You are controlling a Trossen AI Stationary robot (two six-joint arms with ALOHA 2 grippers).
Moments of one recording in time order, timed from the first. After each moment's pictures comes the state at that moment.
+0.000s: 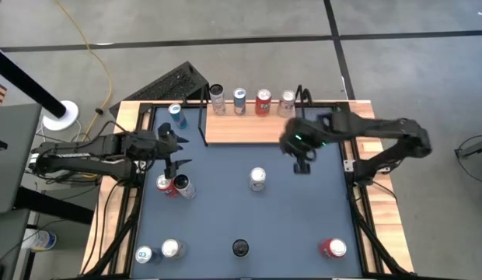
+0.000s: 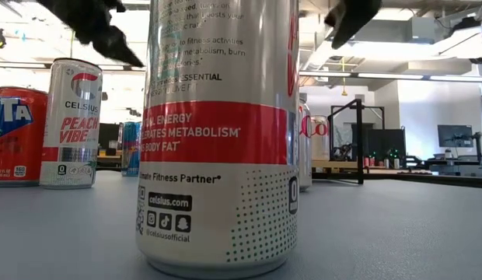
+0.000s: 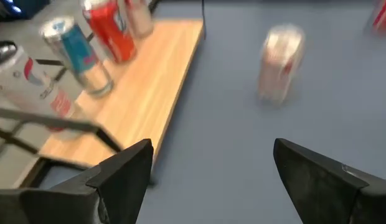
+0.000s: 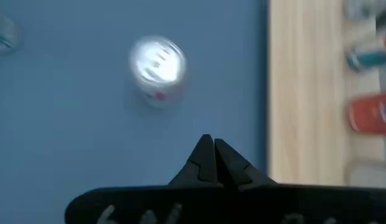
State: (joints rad) left arm 0.08 0.69 0.72 -0.50 -0.21 0.03; right arm -0.03 1.32 1.37 -1.04 0.08 -0.12
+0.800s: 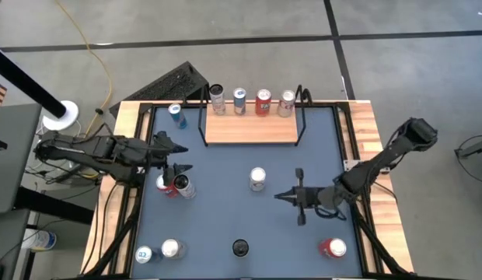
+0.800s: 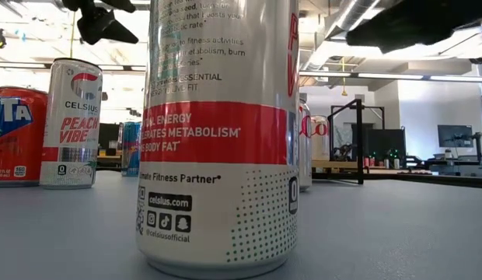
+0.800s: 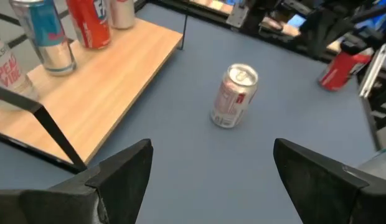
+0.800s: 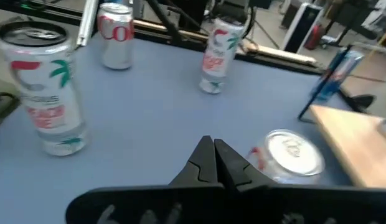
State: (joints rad) left arm -0.18 0.72 0.80 -0.52 -0.36 -0.40; right arm 0.59 1.22 0.54 0.31 0.61 0.04
